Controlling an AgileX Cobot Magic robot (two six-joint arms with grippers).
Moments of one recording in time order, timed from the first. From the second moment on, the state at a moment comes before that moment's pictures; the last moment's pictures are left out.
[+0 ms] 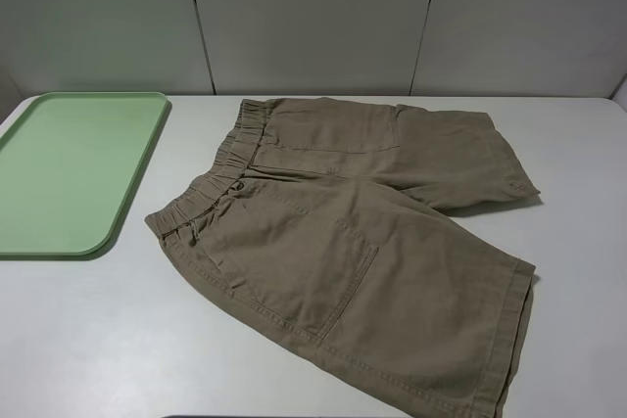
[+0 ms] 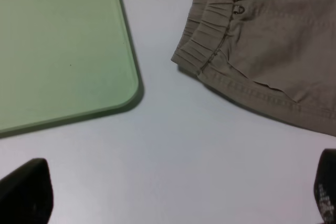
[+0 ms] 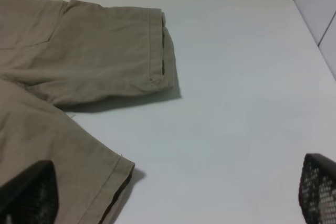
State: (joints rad) left arm -0.03 -0.01 -0.49 -0.10 1.07 0.15; right arm 0.03 -0.01 -0.49 -0.11 1.03 0.08
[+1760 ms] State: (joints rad) left arm -0.03 0.01 -0.53 -0.10 1.07 0.15; right arm 0.03 0.04 -0.50 -0.09 1.03 0.07
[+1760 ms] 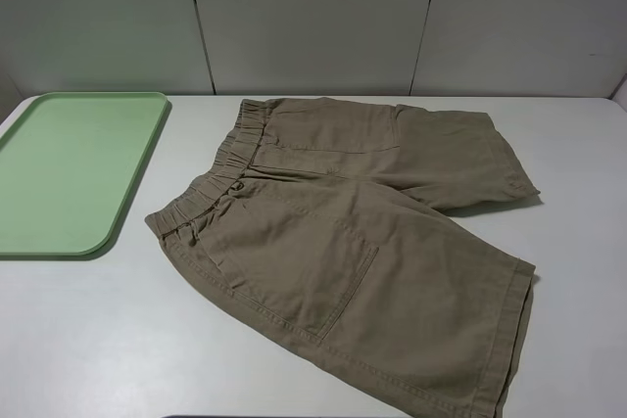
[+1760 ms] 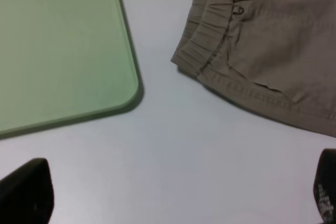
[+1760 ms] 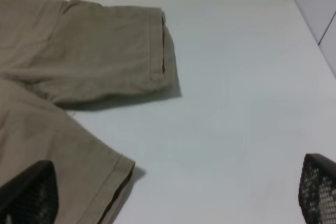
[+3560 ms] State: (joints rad) left arm -0.59 1.44 -0.76 0.25 0.78 1.02; right arm 0.73 0.96 -0.59 -0.05 0.97 -0.27
